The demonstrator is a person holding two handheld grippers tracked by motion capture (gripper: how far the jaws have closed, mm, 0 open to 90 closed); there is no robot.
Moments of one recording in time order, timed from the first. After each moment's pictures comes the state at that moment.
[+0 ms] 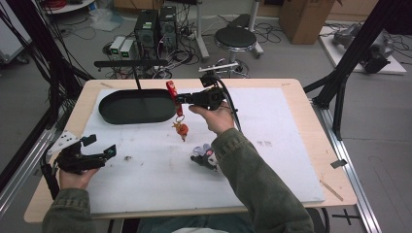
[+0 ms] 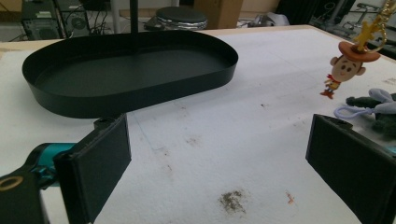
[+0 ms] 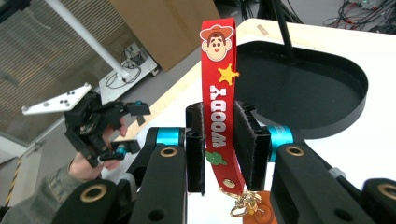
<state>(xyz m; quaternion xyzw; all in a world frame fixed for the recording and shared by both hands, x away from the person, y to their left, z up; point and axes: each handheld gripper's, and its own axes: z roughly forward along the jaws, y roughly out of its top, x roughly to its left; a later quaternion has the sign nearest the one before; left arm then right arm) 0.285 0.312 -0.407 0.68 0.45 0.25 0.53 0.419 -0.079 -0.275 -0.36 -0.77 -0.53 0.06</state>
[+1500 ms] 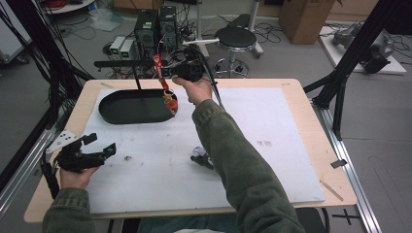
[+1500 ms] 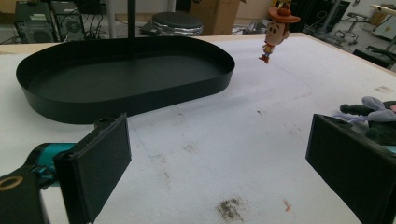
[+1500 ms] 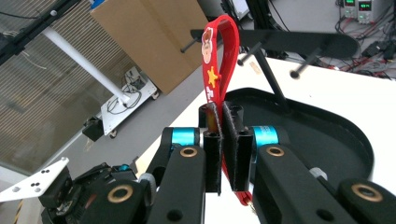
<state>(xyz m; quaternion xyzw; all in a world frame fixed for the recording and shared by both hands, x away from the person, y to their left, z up) 0.289 0.315 -0.408 0.67 0.45 0.24 0.54 0.498 -0.028 -0.258 -0.38 -0.74 -0.55 0.07</state>
